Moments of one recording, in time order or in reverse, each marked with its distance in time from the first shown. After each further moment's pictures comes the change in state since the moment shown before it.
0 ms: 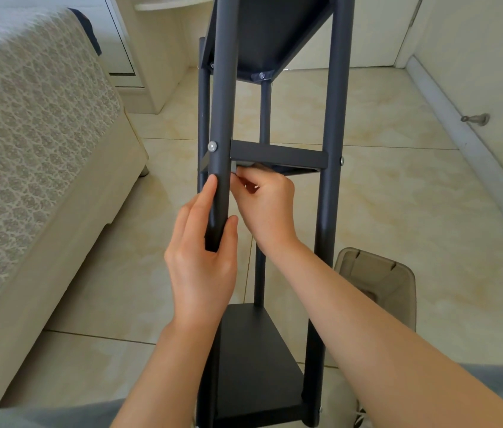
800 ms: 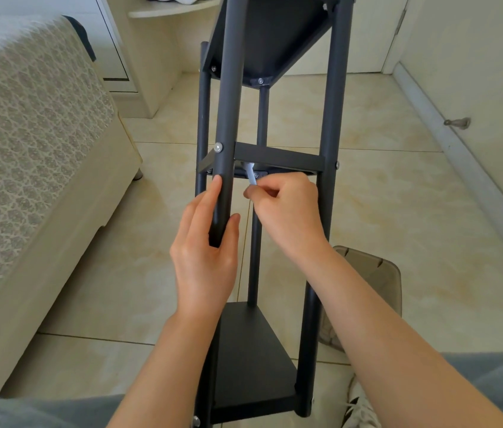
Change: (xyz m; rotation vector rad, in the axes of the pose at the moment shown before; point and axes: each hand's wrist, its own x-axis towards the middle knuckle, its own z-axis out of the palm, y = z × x) left_hand -0.005 0.009 0.005 -0.047 -0.020 0.019; right_hand -0.008 -0.030 -0.056 -0.111 -0.219 0.284
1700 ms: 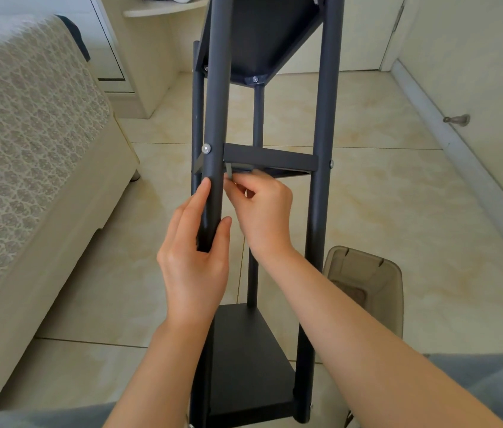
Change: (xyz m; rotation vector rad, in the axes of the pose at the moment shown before) left_hand 0.001 -0.008 -0.004 0.012 0.017 0.006; right_hand 0.011 0.013 0.041 0.072 0.278 -0.247
